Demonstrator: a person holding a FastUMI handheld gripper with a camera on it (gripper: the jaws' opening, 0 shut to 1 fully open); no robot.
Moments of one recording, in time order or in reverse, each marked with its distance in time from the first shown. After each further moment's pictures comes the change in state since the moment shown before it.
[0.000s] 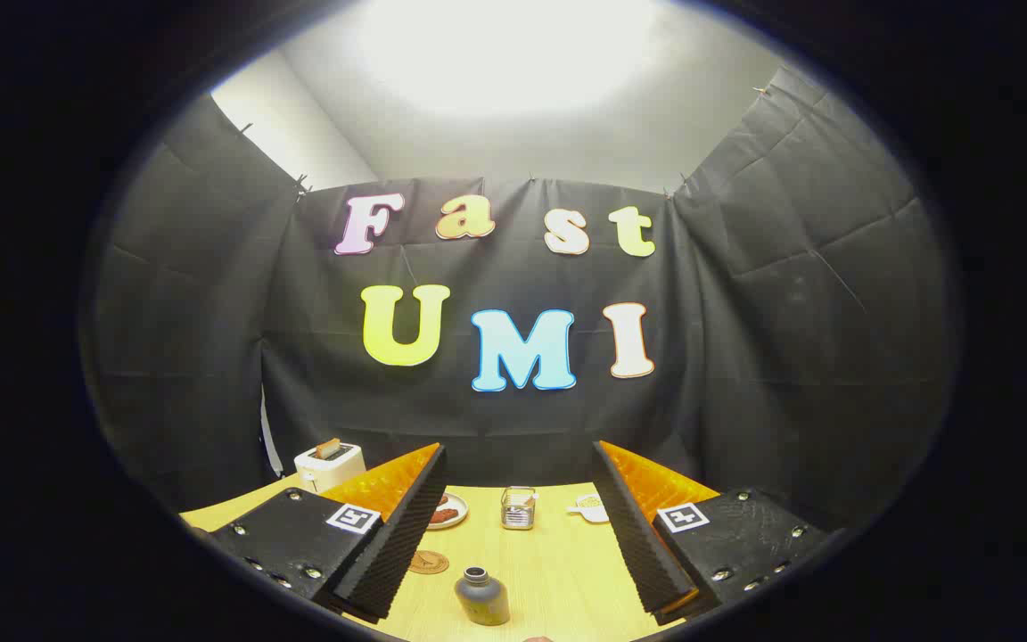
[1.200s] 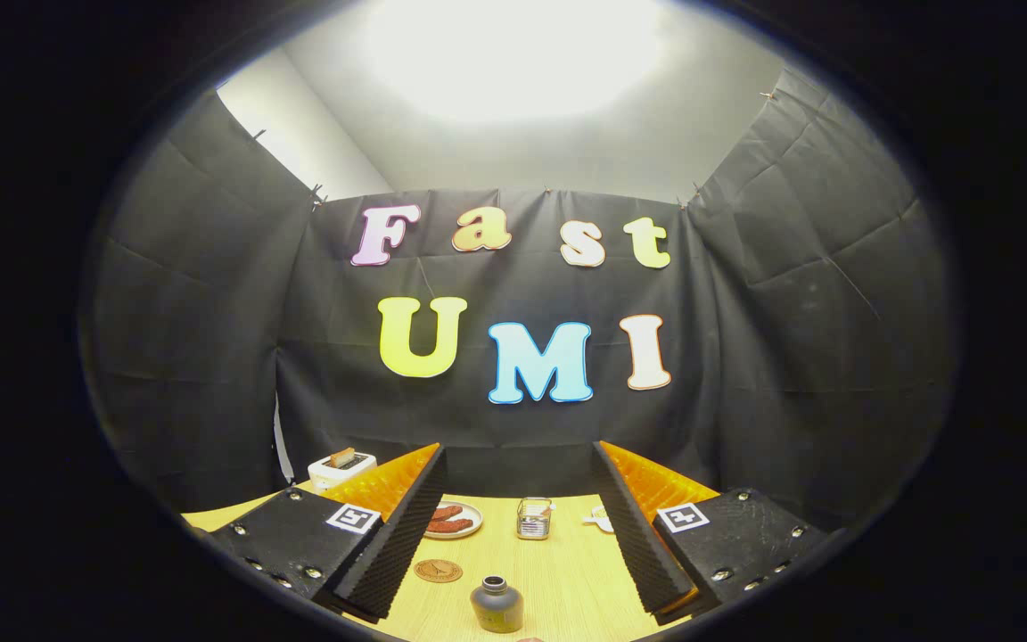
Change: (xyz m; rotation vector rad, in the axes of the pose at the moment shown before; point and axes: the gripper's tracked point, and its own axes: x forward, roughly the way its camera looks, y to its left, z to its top) arm -0.001 0.021 0.011 0.001 -0.041 0.047
